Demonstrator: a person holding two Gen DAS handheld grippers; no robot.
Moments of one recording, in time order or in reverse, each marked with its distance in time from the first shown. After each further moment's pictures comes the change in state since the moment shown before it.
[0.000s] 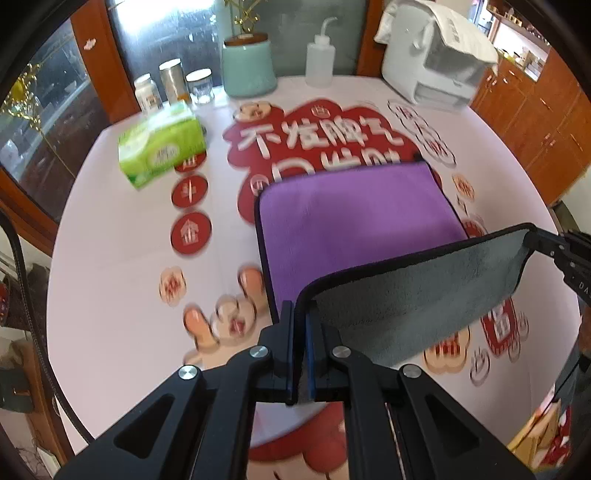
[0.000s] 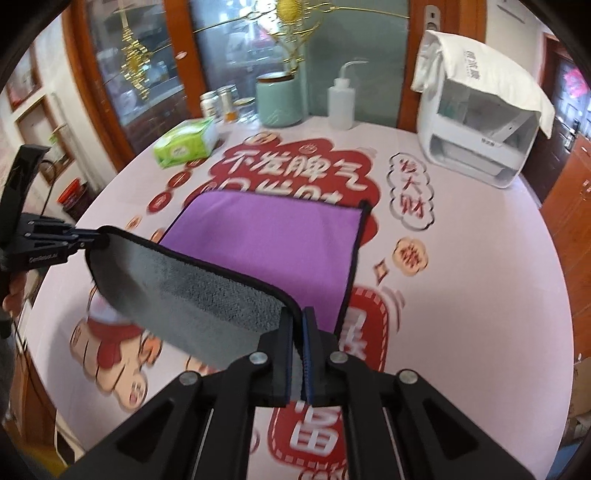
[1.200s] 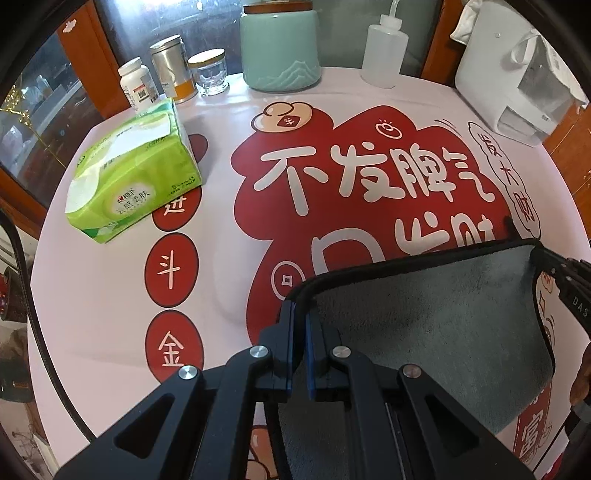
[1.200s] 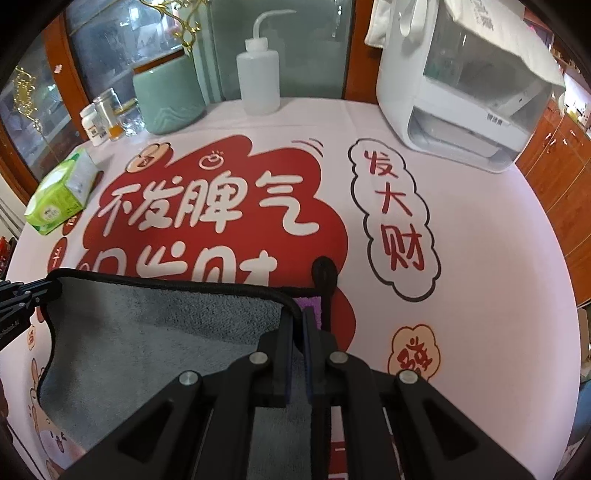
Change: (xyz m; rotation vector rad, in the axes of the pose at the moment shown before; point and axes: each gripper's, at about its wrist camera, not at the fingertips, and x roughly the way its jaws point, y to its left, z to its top) left arm 0.132 0.027 0.111 -0.105 0.056 0.086; right arm 0.155 -0.037 0.095 0.192 0.127 -0.185
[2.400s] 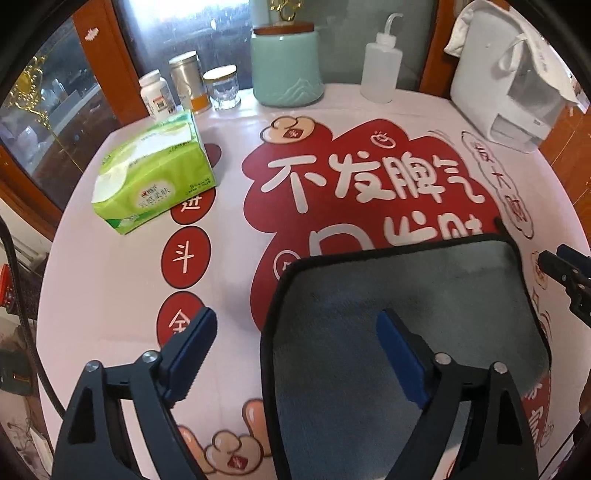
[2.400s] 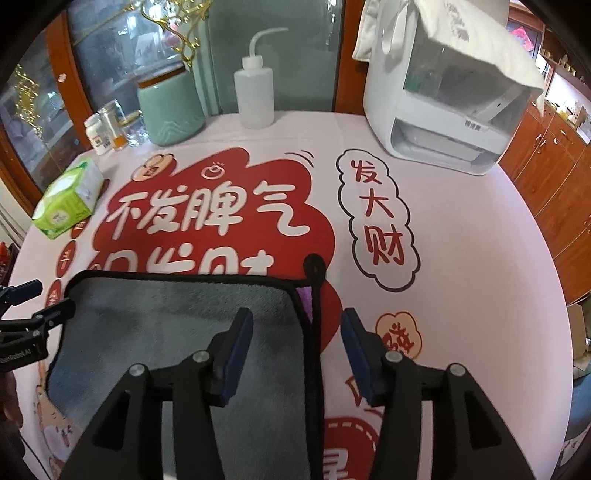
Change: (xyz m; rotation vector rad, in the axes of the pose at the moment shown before) left arm -0.034 -0.010 -0.024 -0.013 -0.082 0.040; right arm -0.046 -0.001 -0.014 0.008 -0.061 -0.009
